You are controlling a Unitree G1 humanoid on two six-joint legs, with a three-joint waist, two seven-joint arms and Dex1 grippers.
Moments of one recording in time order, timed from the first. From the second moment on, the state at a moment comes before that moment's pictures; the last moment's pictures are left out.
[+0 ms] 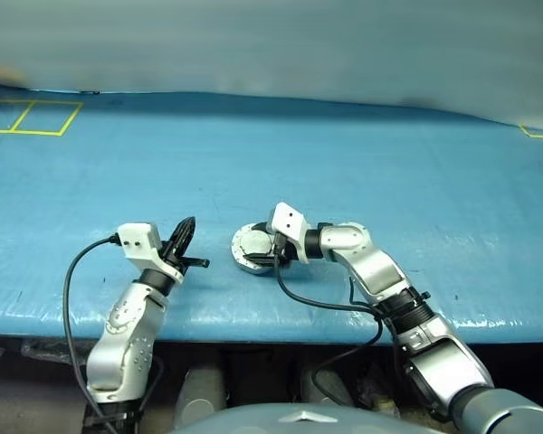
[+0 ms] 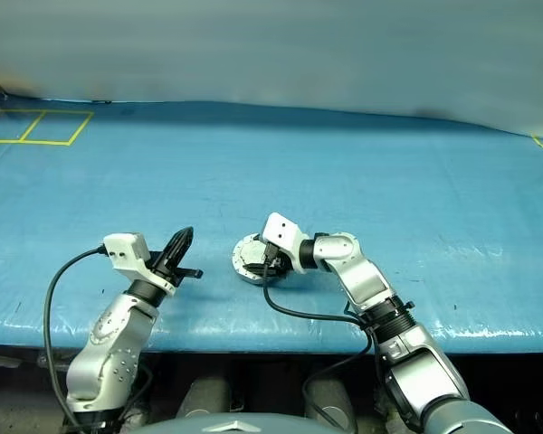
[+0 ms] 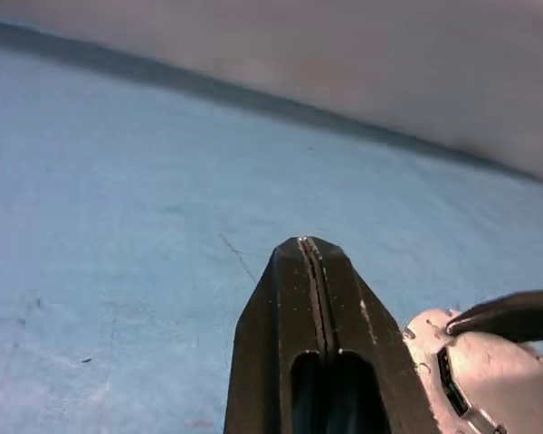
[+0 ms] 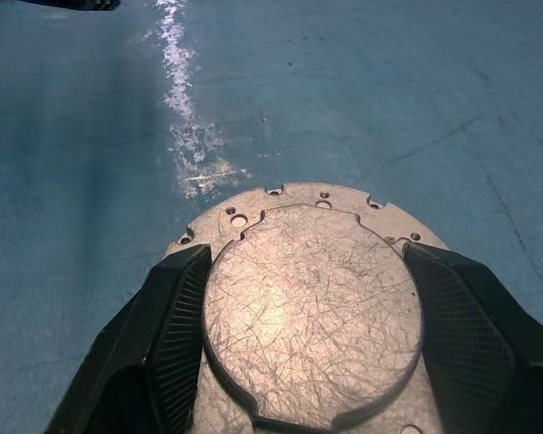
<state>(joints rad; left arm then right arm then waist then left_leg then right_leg) 0.08 0.16 0.13 -0.36 -0.62 0.45 -0.21 -0.49 -0.31 0.39 0.15 0.06 0.31 0.91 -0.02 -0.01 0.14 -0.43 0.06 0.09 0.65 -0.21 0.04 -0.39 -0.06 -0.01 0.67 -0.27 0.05</state>
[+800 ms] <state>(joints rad) -0.02 0.14 0.09 -0.35 -0.79 0.87 -0.11 -0.49 -0.31 0.39 0.15 0.06 0.32 0.89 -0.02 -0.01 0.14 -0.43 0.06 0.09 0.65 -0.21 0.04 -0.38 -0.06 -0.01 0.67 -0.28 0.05</state>
